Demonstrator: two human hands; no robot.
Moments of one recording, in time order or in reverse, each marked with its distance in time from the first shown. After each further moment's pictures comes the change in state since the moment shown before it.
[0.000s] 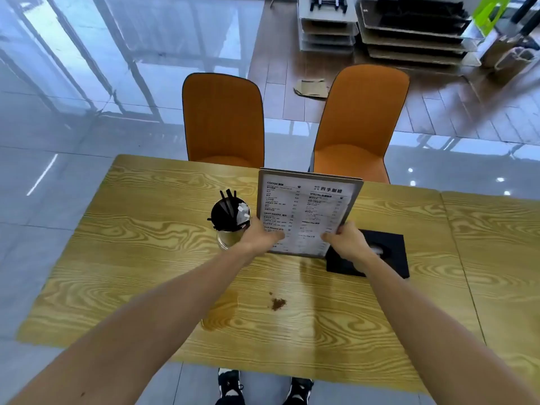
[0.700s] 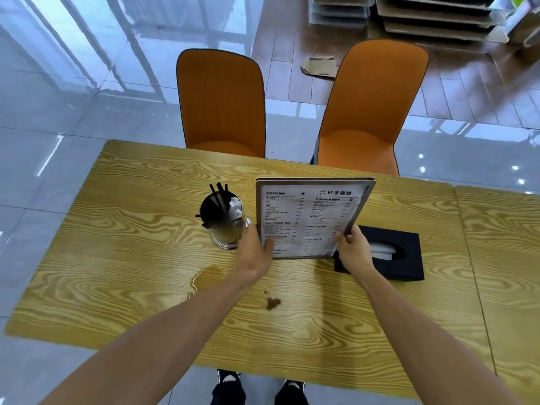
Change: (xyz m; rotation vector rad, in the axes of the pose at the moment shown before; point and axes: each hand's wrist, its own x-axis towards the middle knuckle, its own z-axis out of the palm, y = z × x) left_hand -0.004 -0.028 0.038 0.243 0.396 0.218; right_hand 0.025 0.041 0.011 0.184 0.155 -0.066
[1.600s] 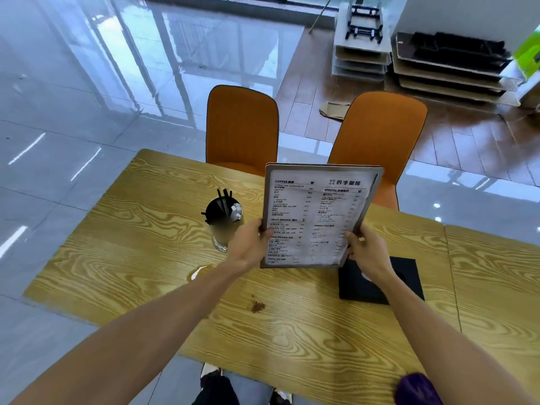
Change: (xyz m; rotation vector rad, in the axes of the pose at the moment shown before) left_hand -0.044 0.066 -0.036 0.017 0.045 0.101; right_hand -0.011 -0.031 -0.089 -0.134 -0.092 -0.394
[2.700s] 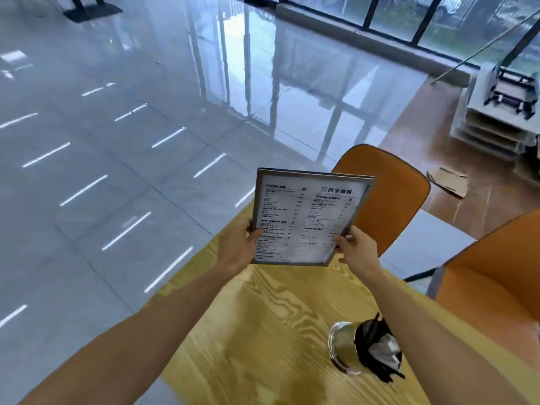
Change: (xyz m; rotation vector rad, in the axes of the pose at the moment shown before) left_hand 0.138 -0.229 -0.322 -0.131 0.455 -0.210; right_hand 0.181 -0.286 0.362 -0.106 -0.301 -0.181
